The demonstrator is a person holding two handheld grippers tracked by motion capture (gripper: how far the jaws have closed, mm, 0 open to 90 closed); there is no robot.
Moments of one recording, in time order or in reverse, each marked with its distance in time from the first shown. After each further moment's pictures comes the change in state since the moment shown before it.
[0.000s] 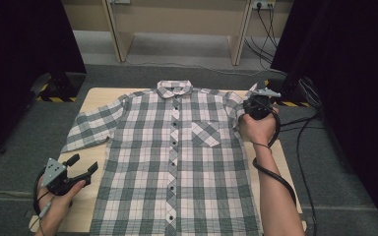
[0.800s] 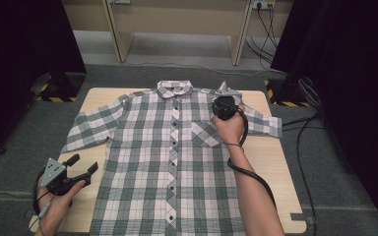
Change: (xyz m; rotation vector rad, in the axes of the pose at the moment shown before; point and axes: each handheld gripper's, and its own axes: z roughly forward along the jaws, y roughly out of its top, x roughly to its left) left arm 0.000 0.000 0.000 -0.002 -0.007 0.000; right arm 0.087 0.002 0.035 0.039 0.118 -0.145
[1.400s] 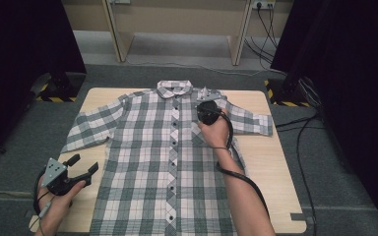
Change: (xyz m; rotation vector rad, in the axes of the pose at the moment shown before) left arm -0.001 0.000 0.001 0.005 -0.004 0.009; right arm 0.044 -0.005 0.024 0.059 0.059 -0.106
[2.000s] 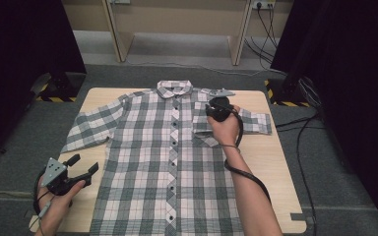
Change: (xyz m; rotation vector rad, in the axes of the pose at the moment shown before) left arm 0.000 0.000 0.000 0.003 -0.005 -0.002; right arm -0.038 -0.002 -0.019 -0.038 -0.086 0.082
